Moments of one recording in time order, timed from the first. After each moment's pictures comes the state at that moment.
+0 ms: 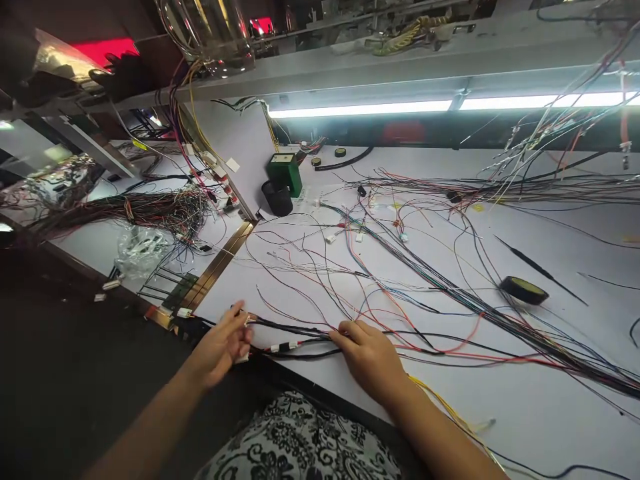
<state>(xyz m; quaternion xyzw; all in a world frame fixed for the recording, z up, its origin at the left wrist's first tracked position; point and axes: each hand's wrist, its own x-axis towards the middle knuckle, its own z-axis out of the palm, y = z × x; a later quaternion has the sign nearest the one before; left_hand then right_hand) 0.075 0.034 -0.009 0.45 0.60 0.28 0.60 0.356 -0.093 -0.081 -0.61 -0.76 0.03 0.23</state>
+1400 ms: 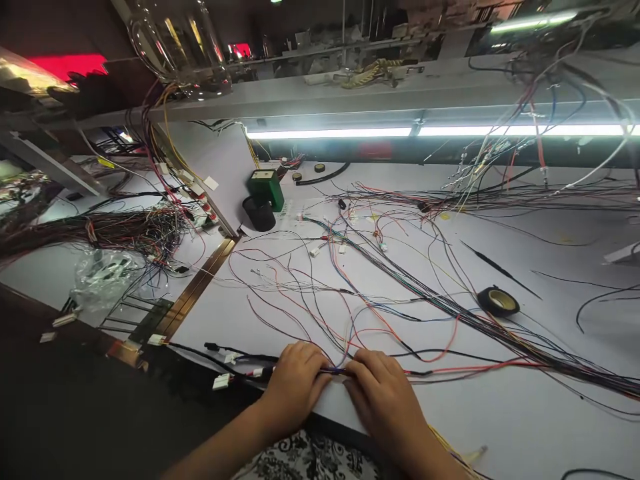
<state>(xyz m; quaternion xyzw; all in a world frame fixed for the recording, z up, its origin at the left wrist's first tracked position) 0.191 -0.023 -0.043 0.92 0.30 0.05 0.25 0.363 -0.134 -0.071 -0.67 -0.69 0.05 0.28</state>
